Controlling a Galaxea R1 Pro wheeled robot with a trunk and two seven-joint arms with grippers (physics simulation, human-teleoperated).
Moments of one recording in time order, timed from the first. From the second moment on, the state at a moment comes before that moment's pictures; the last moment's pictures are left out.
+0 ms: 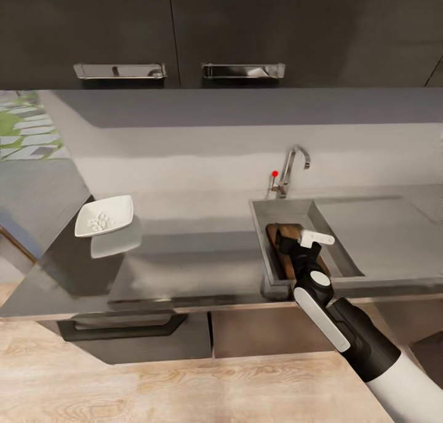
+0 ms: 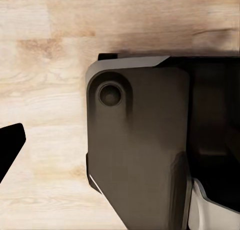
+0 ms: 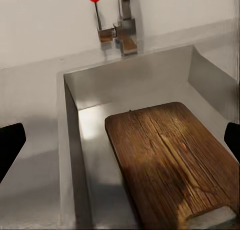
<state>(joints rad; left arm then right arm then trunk) -0.02 0.00 -0.19 -0.43 0.17 -0.04 0.09 -0.66 -0.24 0.57 -1.43 -0.65 0.16 -0.72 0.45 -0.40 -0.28</state>
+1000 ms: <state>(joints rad) -0.02 0.00 -0.19 -0.43 0.17 -0.04 0.09 -0.41 -0.37 0.97 -1.36 -0.63 -0.22 -0.84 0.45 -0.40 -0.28</state>
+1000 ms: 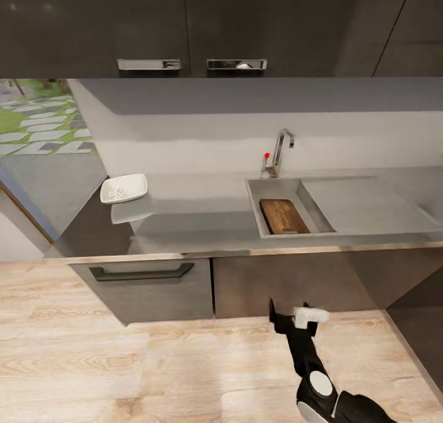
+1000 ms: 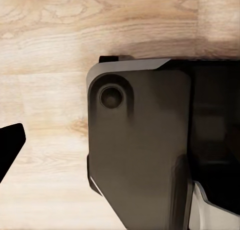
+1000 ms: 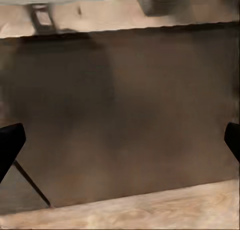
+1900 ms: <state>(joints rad) -0.02 0.02 -0.09 -0.52 0.18 -0.04 0.10 -0.38 0.00 1.11 -0.04 -0.99 -0.59 -0.05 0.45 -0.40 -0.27</state>
